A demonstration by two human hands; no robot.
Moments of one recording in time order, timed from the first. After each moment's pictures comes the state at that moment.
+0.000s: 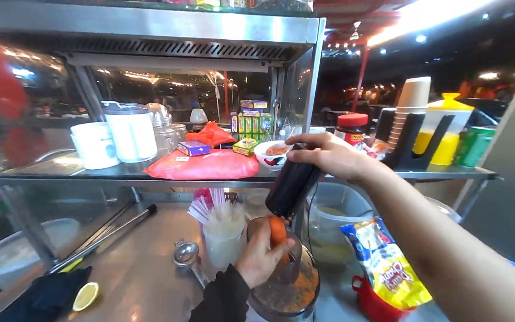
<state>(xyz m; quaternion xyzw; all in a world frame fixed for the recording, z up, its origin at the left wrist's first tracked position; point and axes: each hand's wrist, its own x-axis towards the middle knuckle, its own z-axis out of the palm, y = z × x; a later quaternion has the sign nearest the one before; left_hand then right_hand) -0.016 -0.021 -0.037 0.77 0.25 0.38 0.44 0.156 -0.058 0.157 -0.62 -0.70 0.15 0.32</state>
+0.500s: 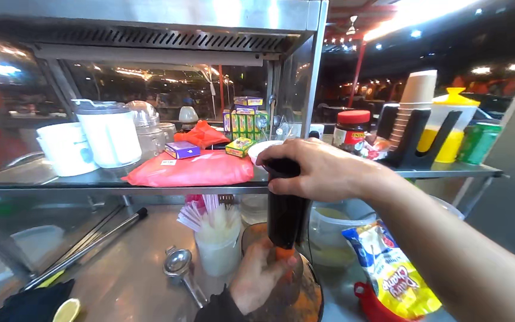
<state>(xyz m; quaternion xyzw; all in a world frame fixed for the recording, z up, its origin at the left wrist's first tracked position) -0.013 -0.019 -0.047 0.77 0.24 0.39 0.45 0.130 -0.062 0.168 -0.54 -0.83 0.02 0.15</state>
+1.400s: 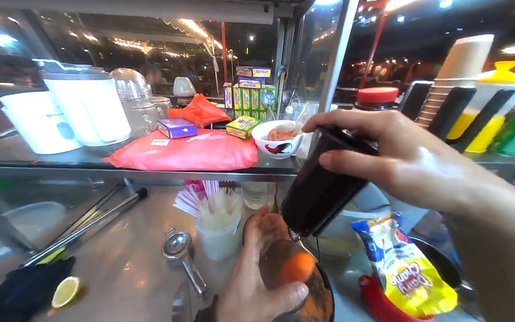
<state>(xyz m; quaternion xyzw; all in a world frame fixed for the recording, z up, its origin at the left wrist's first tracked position) -0.016 -0.020 -0.068 0.71 0.14 0.52 0.45 0.175 -0.064 0.141 -0.55 -0.77 -0.03 0.32</state>
